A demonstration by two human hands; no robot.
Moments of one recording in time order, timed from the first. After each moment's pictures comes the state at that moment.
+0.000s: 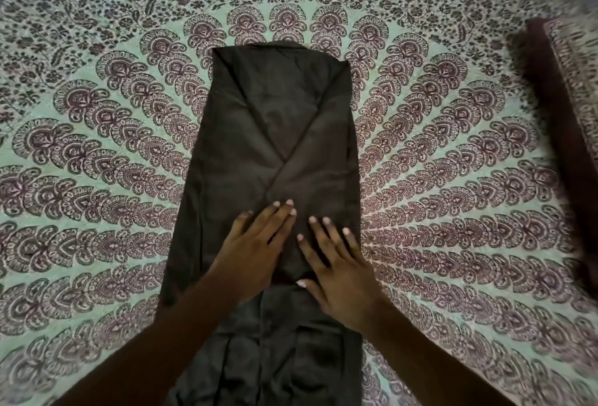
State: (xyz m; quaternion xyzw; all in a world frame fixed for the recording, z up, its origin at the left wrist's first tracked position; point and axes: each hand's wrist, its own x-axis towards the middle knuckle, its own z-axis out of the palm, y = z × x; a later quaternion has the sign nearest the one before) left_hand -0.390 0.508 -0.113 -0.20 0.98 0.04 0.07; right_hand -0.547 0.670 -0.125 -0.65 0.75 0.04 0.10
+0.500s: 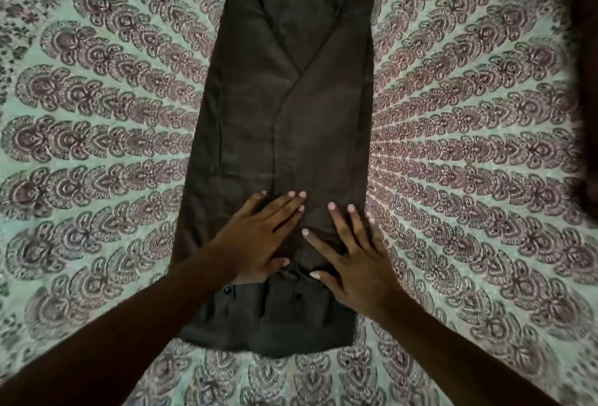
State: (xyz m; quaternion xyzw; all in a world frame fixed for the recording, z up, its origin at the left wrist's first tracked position) left_hand -0.295 0.609 -0.096 -0.09 0.98 0.06 0.18; right_hand -0.476 0.803 -0.112 -0.67 0.73 0.06 0.15
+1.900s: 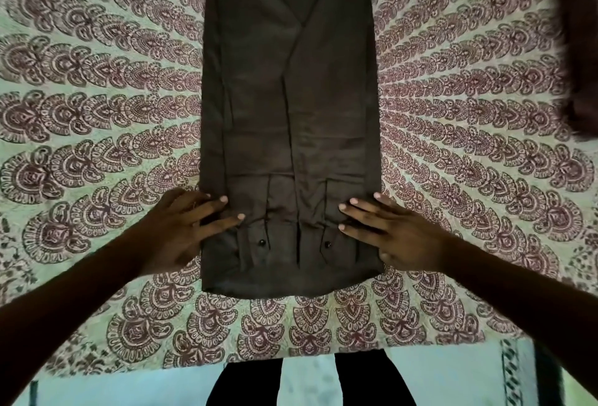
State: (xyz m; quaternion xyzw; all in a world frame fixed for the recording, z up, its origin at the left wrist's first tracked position) left_hand -0.122 0.542 -0.086 -0.01 0.97 0.07 0.24; right_hand -0.479 0.851 -0.094 -0.81 0.56 0.11 0.14
